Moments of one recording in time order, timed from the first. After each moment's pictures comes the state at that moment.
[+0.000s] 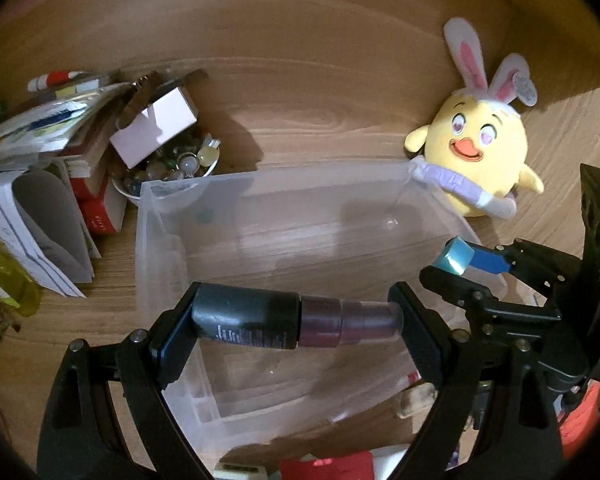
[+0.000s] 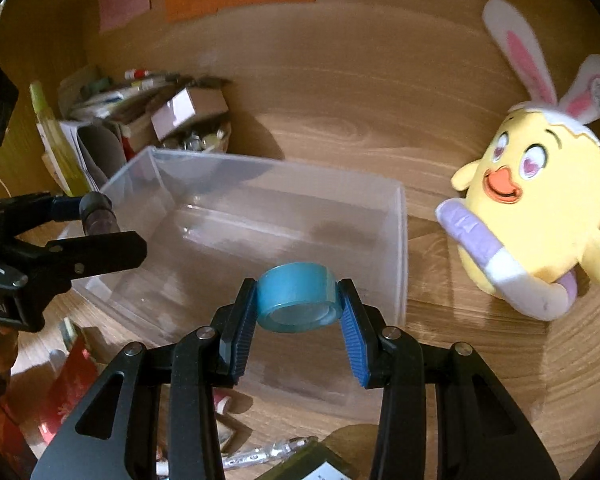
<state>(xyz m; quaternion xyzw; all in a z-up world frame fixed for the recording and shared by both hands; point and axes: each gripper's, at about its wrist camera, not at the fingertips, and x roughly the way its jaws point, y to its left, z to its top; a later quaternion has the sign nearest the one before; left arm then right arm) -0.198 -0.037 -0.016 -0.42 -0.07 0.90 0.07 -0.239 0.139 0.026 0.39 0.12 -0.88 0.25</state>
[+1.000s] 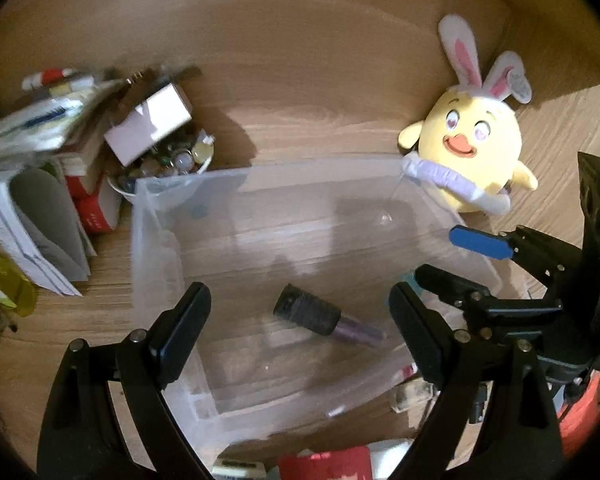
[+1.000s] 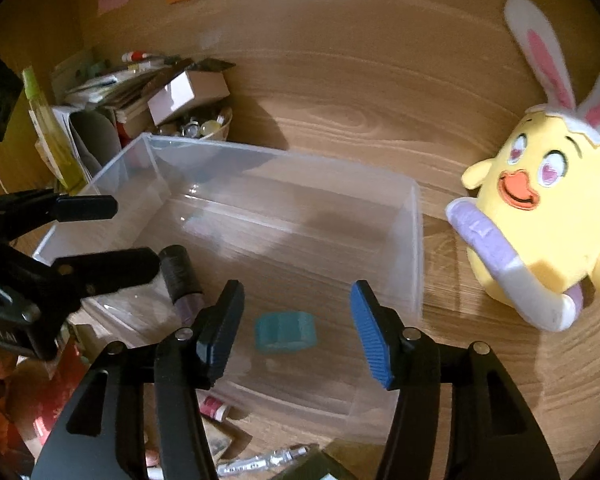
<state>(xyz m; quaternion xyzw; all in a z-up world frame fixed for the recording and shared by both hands) -0.193 -0.043 -0.007 -0.42 -0.07 0.90 0.09 -0.242 0.138 0.032 0.40 0.13 -0.88 0.25</state>
